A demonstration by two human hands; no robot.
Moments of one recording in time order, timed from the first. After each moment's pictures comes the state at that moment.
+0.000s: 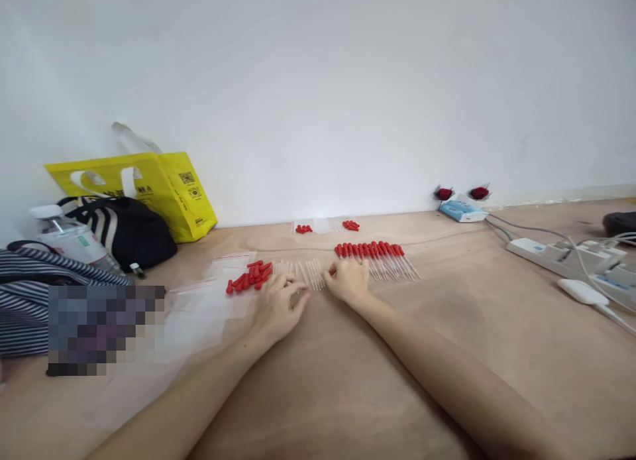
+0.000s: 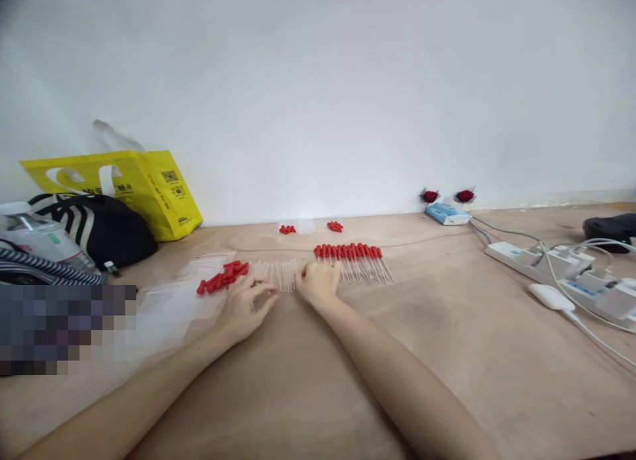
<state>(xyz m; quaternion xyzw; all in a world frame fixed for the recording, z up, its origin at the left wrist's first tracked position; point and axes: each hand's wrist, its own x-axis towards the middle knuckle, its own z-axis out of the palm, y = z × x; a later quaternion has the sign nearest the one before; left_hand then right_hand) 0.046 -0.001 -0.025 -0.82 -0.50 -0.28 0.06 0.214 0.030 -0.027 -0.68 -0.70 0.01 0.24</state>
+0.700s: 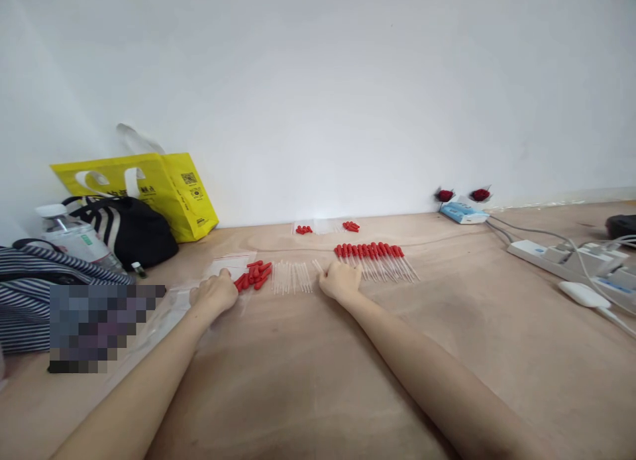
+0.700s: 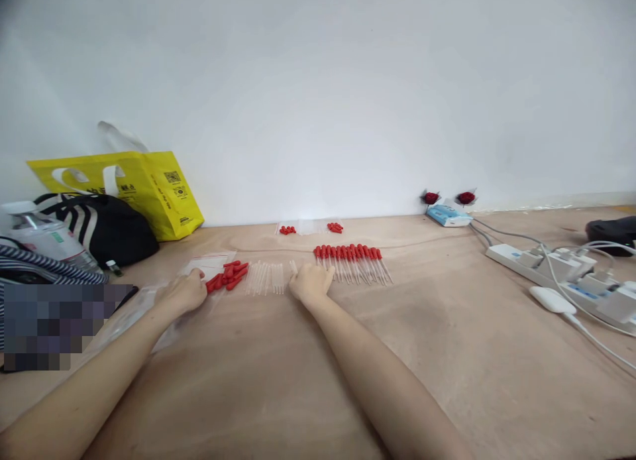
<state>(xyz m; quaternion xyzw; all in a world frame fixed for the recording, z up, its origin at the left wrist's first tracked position) -0.042 0.037 0.004 -0.58 -0.81 -0.04 0.05 0.196 0.037 -0.022 -0.72 -0.67 0.07 0.18</state>
